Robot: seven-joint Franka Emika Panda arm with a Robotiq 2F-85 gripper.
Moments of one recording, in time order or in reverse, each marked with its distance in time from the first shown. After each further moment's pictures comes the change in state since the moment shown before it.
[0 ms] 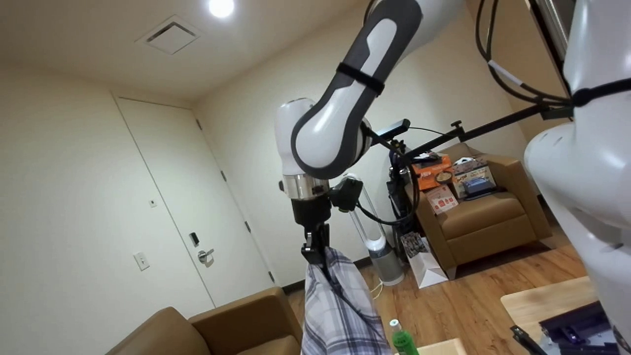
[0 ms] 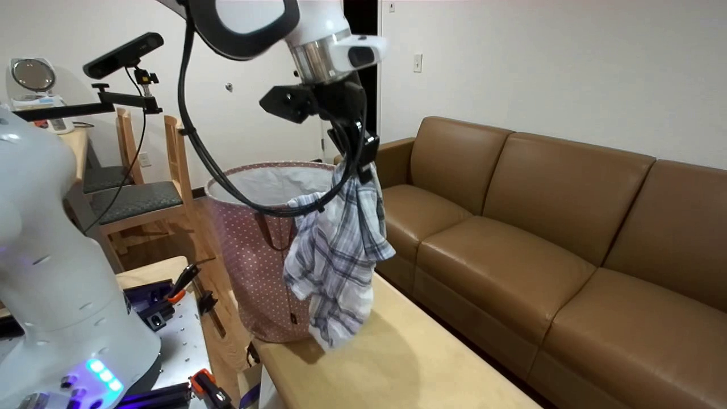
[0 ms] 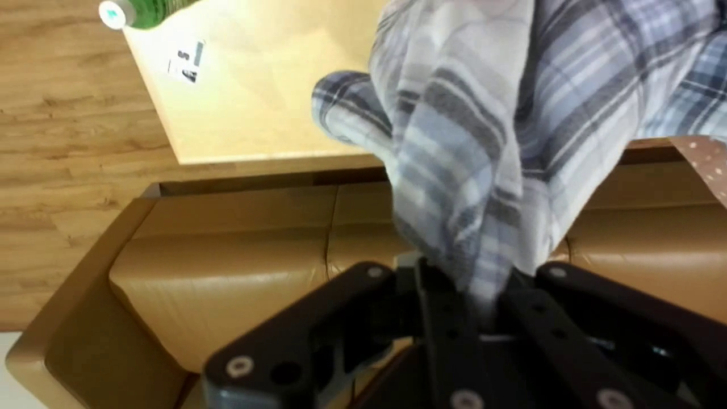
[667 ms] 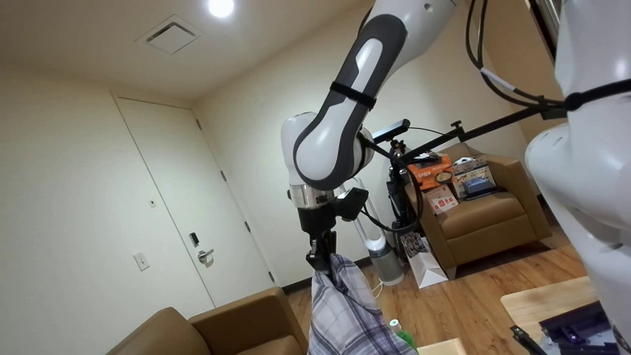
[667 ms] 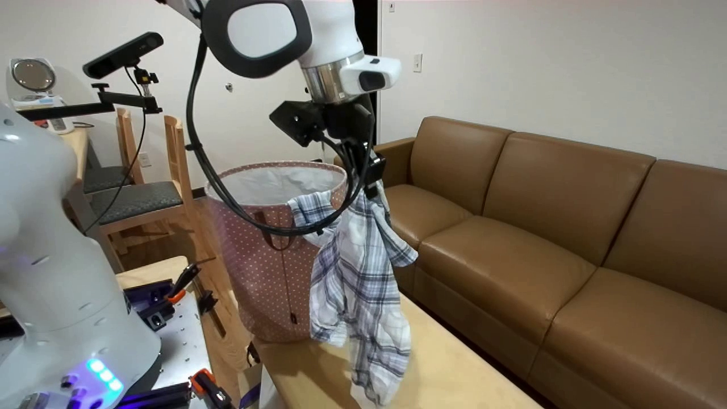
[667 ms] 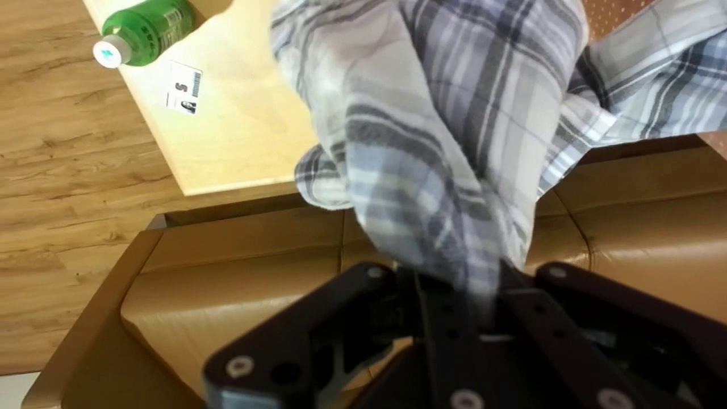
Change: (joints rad) arm -0.013 0.065 -0.031 0.001 0.038 0.041 0.001
